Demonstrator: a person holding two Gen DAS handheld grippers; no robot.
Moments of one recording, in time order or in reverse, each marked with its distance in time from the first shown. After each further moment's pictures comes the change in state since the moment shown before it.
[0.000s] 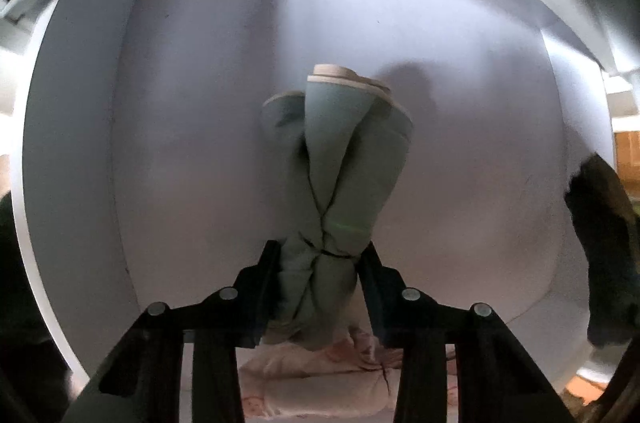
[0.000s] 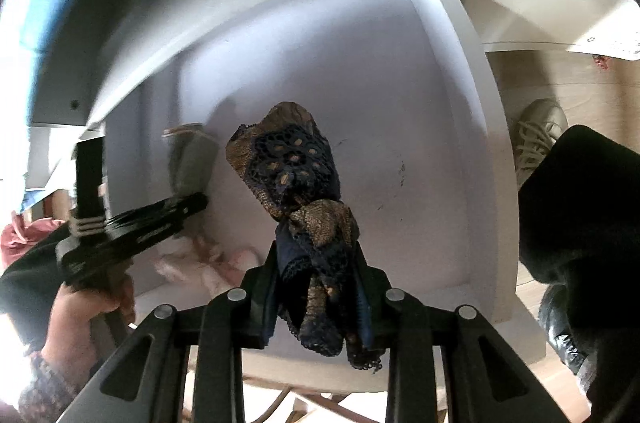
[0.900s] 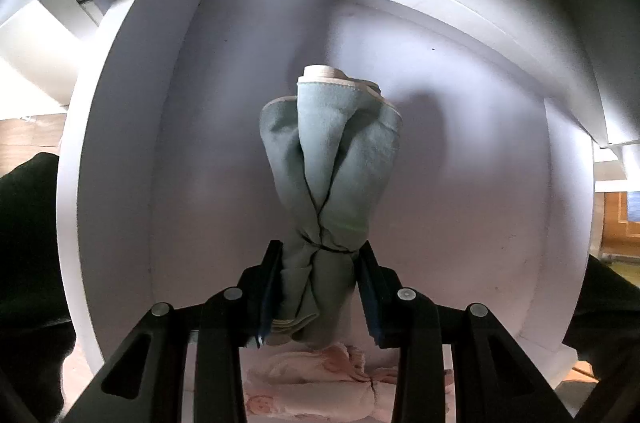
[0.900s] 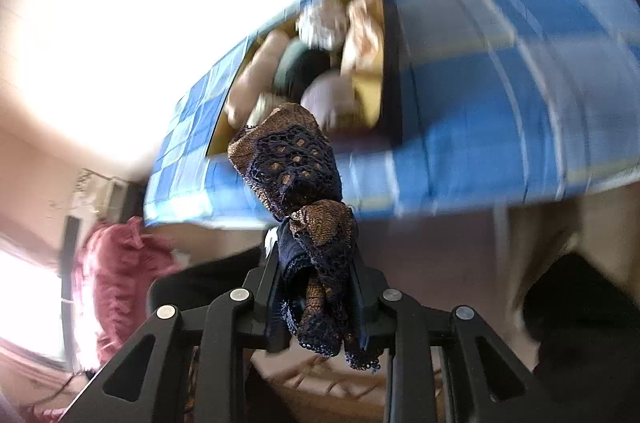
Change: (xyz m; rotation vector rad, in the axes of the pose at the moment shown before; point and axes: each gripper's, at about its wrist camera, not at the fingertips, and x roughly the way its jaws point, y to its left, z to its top) left arm -0.053 0.044 0.000 -0.122 -0.101 -0.049; right arm -0.233 0.072 0.007 -0.224 -0.368 0.261
